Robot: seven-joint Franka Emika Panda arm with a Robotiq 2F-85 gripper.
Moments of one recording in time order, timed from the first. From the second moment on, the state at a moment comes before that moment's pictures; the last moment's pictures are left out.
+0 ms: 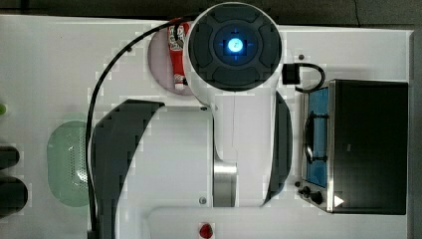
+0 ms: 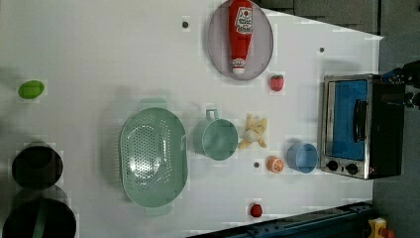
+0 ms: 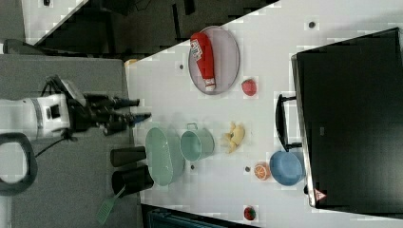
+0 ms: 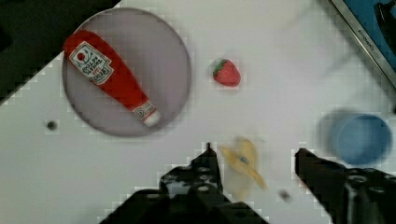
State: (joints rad) arm 0.01 -0.03 -0.01 -1.79 -0.02 0.18 -0.07
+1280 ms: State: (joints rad) arm -0.03 -0.23 0.02 -2.25 -0.04 0.35 -0.01
